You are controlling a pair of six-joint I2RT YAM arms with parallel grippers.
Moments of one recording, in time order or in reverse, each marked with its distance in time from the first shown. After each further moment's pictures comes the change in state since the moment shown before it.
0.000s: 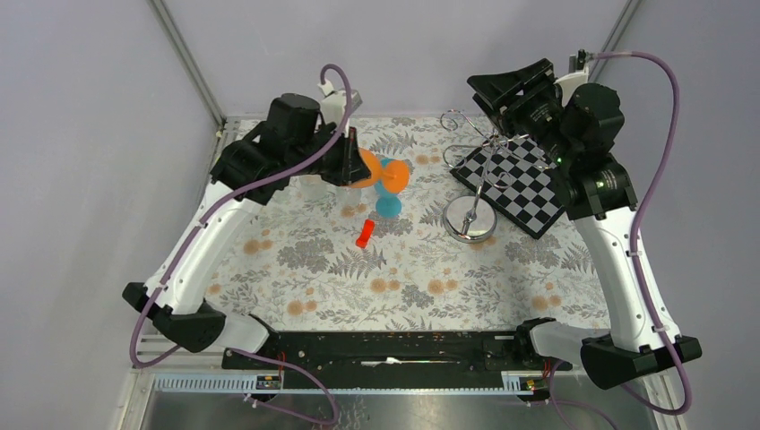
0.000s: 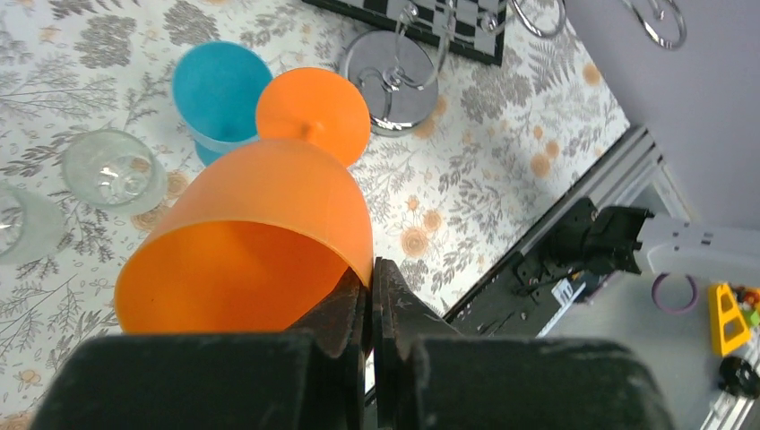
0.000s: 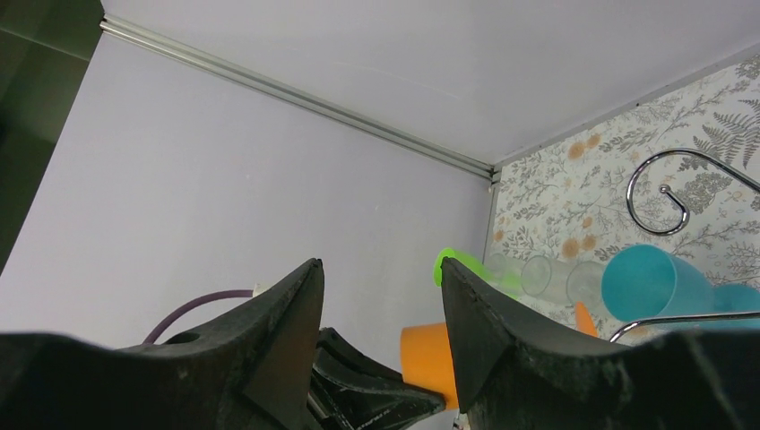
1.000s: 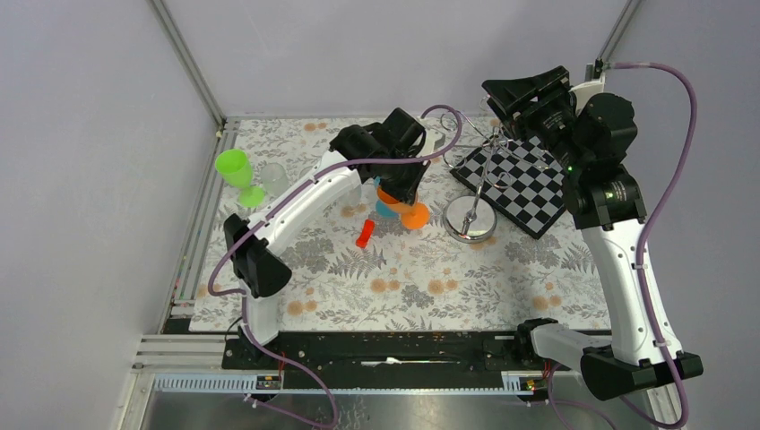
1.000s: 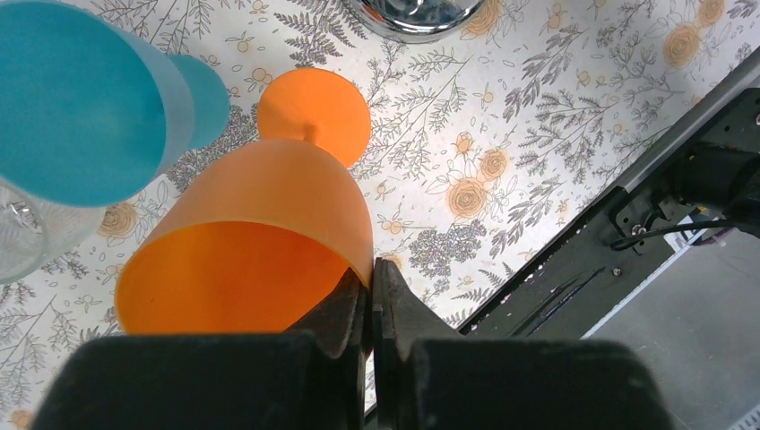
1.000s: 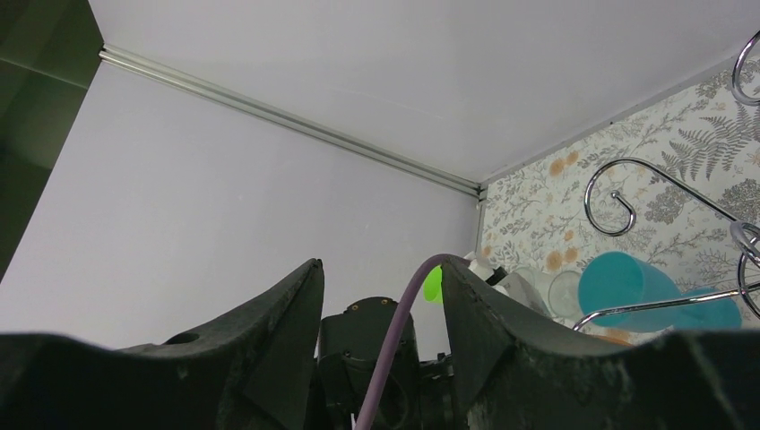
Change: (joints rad) left arm -0.219 0.494 0.265 -0.185 -0.130 0.137; right arm -0.067 -0.064 -0.061 -0.002 -0.004 0.001
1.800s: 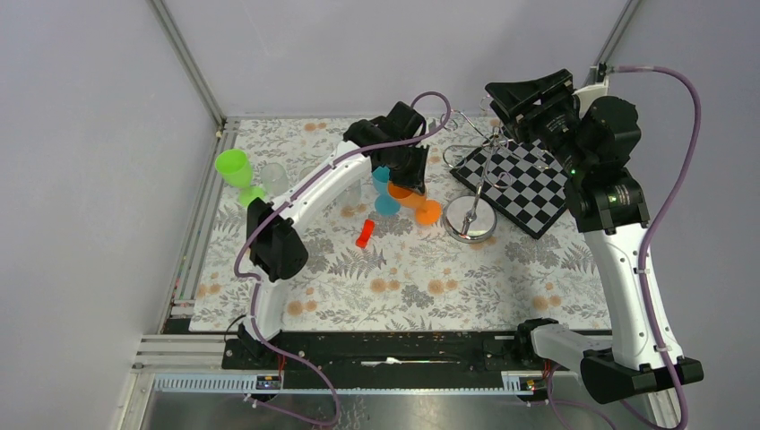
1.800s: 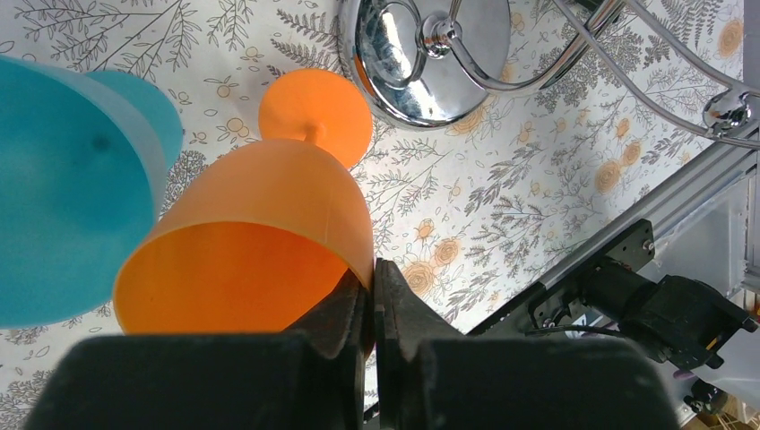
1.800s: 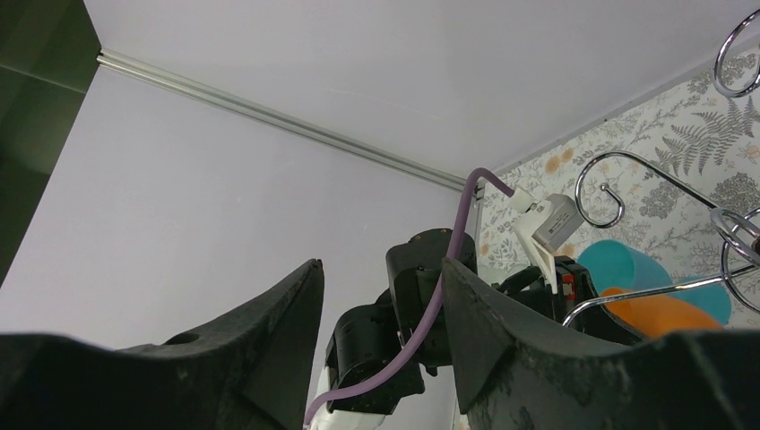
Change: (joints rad) left arm 0.092 0.170 0.050 0.140 0.085 -0.258; right arm -0.016 -0.021 -0.010 -0.015 -0.009 0.005
